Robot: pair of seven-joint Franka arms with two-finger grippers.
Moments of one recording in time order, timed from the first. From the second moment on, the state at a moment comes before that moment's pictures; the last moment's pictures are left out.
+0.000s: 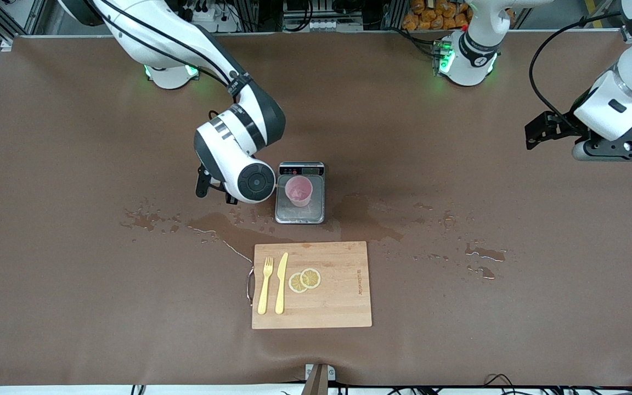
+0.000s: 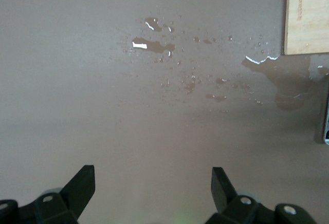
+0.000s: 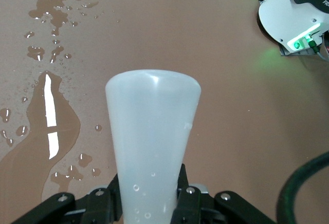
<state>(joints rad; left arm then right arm) -0.03 -0.03 -0.12 -1.66 0.01 1.58 -0.10 0.52 0.65 0.10 -1.38 -0.13 1.46 2.35</state>
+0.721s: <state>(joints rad) -0.05 -0.04 -0.03 -1.64 -0.04 1.55 -0.11 0.42 0.64 0.09 -1.35 -0.09 1.45 2.22</state>
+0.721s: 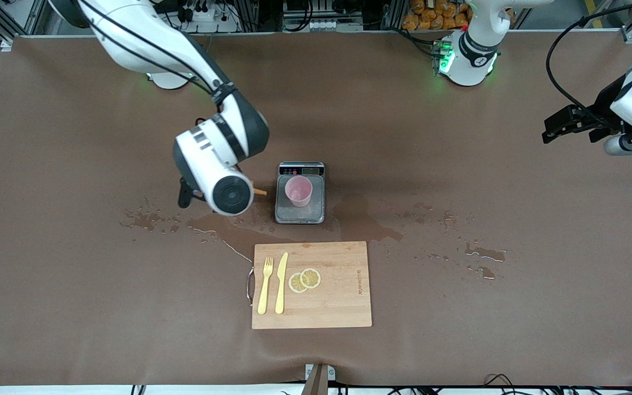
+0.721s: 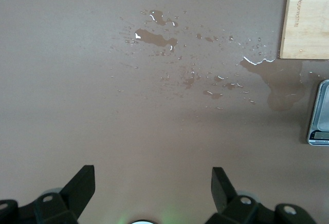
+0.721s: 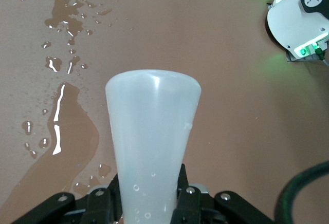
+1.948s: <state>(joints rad) -0.07 -0.05 -0.03 -1.61 -0.04 1.58 -0.06 -0.18 0.59 0.08 -1.35 0.33 1.37 1.21</state>
